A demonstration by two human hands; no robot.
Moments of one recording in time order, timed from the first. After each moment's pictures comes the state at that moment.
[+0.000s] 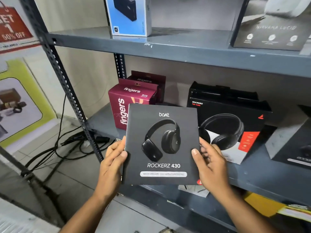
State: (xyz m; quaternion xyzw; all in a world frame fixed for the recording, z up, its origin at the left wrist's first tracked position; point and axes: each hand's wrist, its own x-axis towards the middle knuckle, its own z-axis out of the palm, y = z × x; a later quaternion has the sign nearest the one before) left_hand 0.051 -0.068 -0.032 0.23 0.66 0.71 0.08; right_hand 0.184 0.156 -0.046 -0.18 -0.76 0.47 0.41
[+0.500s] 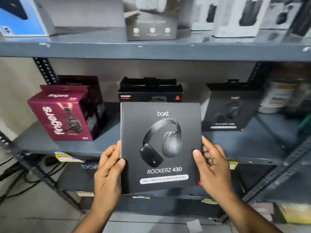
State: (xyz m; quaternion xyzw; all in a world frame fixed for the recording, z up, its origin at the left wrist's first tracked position) left_hand 0.171 0.024 -0.026 0.34 0.61 0.70 0.11; right_hand 0.351 0.194 -0.038 -0.33 -0.72 0.38 0.48
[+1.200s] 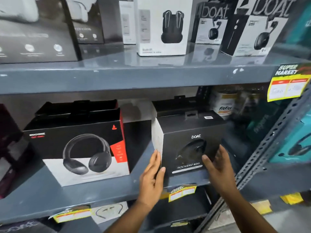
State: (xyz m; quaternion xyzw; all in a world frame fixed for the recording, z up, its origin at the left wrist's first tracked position) left_hand 0.265 0.285 -0.109 0.52 0.58 0.59 0.20; right_hand 0.463 0.380 -0.076 -0.46 -0.61 0.44 0.47
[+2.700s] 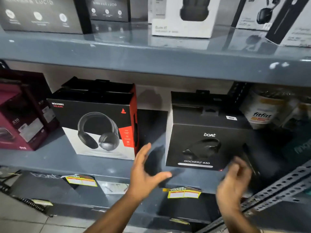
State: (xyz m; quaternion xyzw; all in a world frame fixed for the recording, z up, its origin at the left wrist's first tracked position) left_hand 0.269 0.267 -0.097 0.37 0.65 0.62 0.22; right_hand 0.456 0.412 -0.113 -0.43 -0.53 0.40 0.61
